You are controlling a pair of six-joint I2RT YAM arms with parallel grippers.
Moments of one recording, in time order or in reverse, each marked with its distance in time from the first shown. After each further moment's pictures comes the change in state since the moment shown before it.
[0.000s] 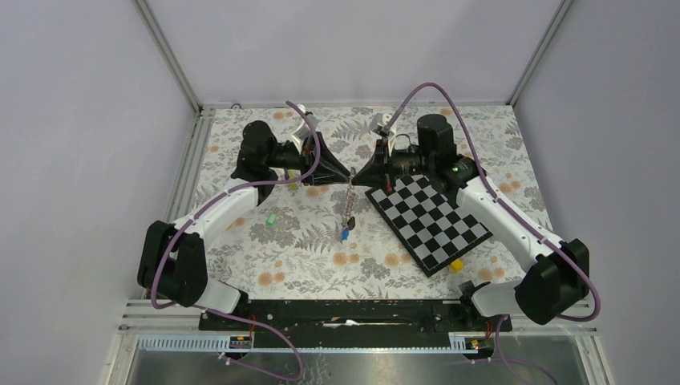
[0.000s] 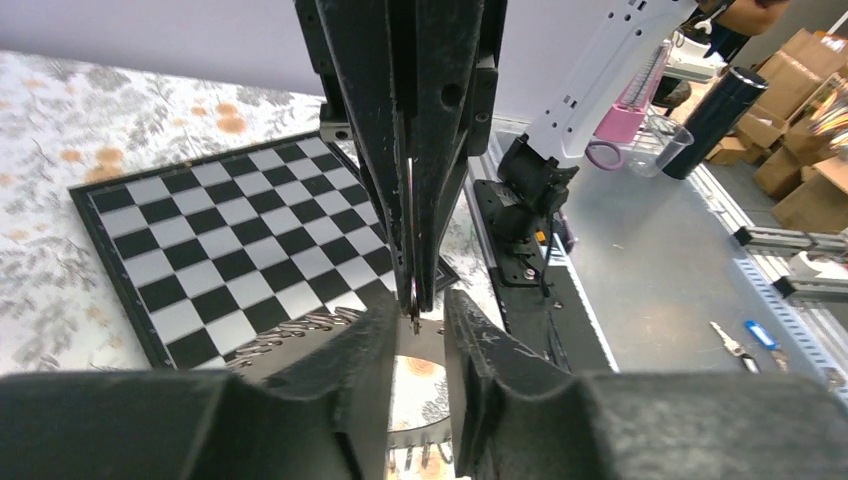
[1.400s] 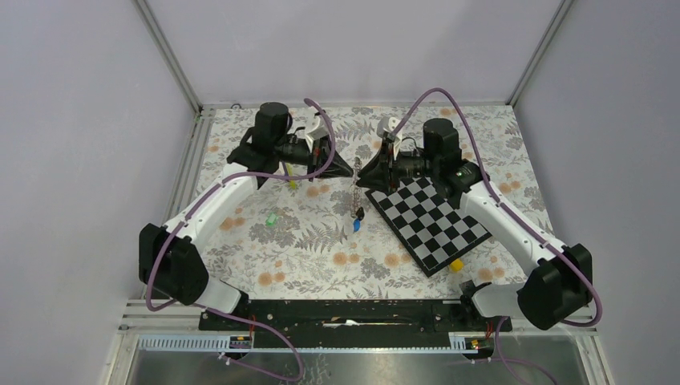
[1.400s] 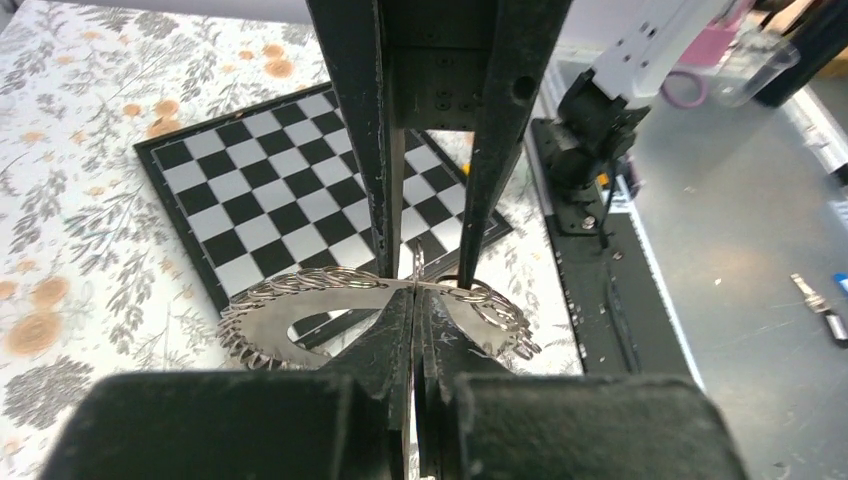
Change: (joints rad) left arm -0.037 0.013 0.244 -0.689 -0.086 0.535; right arm -0.031 -0.029 -0.066 0.090 0.006 -0.051
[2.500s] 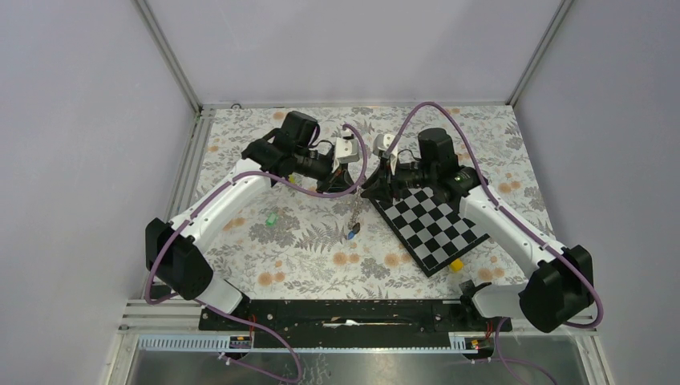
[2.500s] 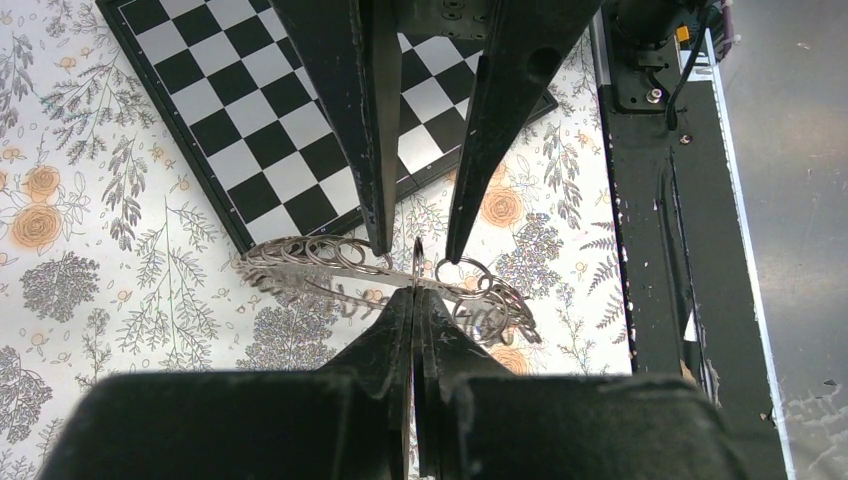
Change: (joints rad) left arm -0.157 0.055 0.180 -0.589 -0.355 0.441; right arm 0.017 -0.023 -0.047 -0.163 0.056 -0.258
